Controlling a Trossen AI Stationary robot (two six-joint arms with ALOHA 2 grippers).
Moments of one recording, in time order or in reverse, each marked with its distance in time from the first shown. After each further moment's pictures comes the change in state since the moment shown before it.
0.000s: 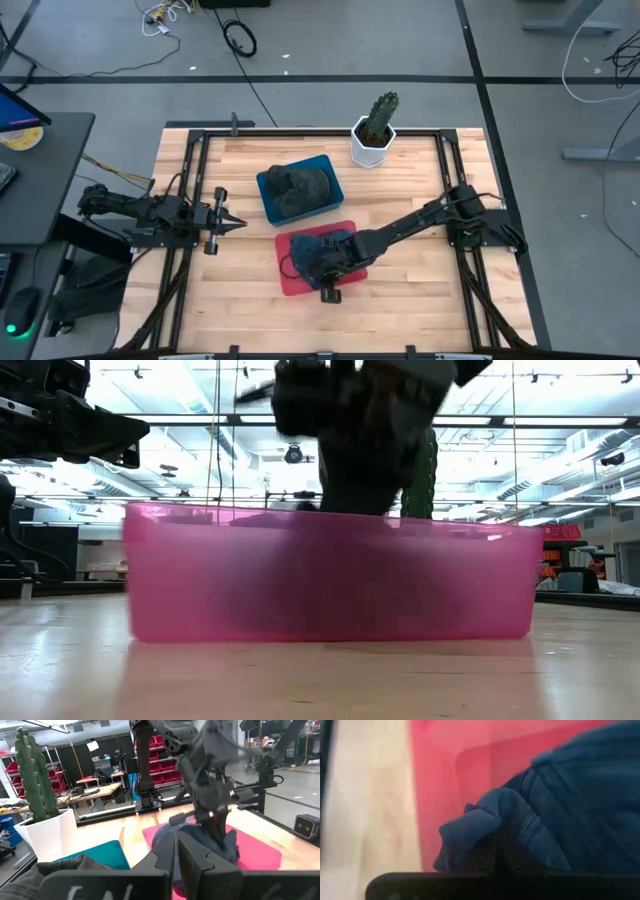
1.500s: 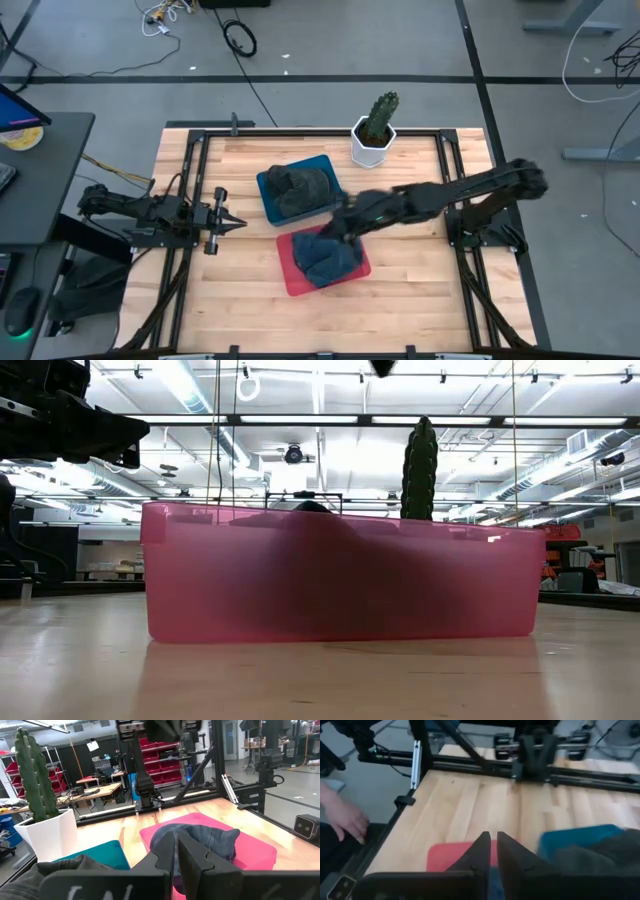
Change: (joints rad) left arm 0.000 0.000 0.000 0.000 0.000 0.000; right arm -0.114 -0.533 -0.178 0.207 0.026 -0.331
